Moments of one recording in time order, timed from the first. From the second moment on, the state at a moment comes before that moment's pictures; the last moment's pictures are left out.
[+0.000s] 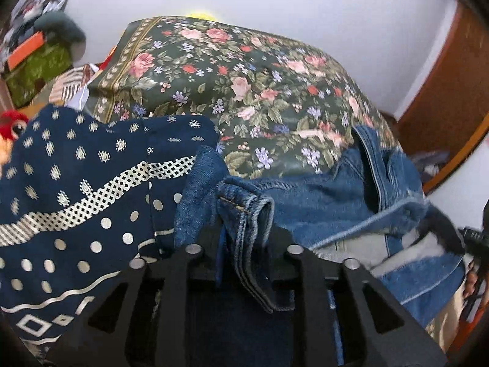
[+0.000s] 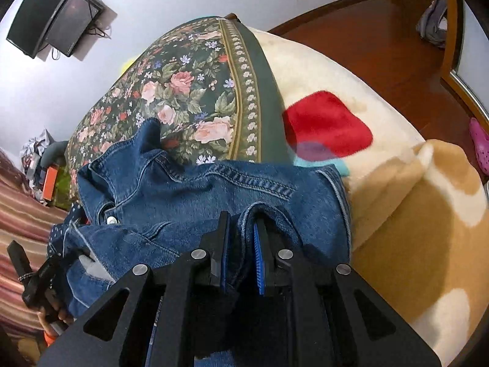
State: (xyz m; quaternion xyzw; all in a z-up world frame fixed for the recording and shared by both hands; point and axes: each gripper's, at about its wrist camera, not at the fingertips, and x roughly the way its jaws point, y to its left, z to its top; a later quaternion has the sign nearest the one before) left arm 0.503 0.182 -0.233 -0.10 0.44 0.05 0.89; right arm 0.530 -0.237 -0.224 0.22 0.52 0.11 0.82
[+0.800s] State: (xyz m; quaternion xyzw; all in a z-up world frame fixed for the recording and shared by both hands) left arm 0.443 0.090 -0.242 0.03 0.49 -0.04 0.87; right arm 0.432 -0.126 -0.197 -0.02 0.51 0.19 0.84
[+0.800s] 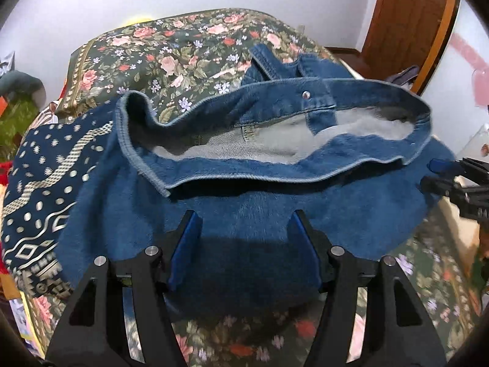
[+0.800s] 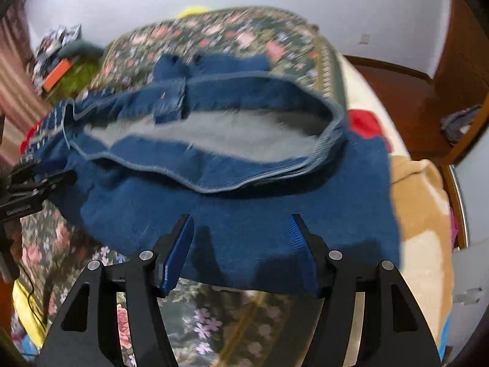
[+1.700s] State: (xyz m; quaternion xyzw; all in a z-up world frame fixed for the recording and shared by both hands) left arm 0.552 0.094 -0.203 0.01 0.43 0.02 0.90; right arm 0.513 -0.113 -0.172 0.07 0.45 0.13 0.88
